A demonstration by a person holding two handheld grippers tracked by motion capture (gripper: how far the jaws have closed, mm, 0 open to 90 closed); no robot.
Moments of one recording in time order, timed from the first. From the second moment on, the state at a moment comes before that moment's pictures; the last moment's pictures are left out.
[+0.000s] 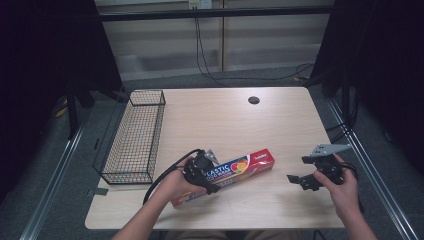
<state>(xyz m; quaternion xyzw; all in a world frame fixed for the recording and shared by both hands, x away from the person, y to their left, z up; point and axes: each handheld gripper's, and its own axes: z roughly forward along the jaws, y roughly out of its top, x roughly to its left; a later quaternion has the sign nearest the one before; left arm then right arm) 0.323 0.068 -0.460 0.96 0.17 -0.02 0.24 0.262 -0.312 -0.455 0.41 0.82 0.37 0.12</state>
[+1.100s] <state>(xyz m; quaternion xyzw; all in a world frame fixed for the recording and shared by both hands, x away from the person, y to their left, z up) 0.322 0.051 -0.466 0.96 0.18 0.00 0.21 0.263 -0.311 -0.455 0.41 0.82 0.38 0.12</state>
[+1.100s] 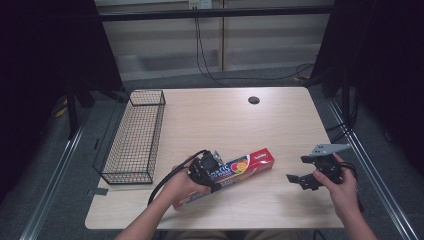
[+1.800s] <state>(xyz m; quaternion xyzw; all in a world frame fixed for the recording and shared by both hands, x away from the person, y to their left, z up) 0.332 0.068 -0.439 0.95 0.23 0.00 0.20 0.262 -0.314 -0.452 0.41 0.81 0.39 0.13</state>
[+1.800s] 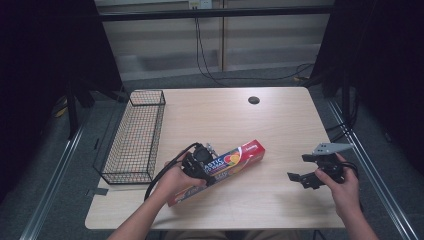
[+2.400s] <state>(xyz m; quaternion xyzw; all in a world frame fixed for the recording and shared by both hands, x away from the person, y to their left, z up) 0.344 0.091 -0.411 0.94 0.28 0.01 0.22 0.262 -0.314 -0.451 0.41 0.81 0.40 0.13</state>
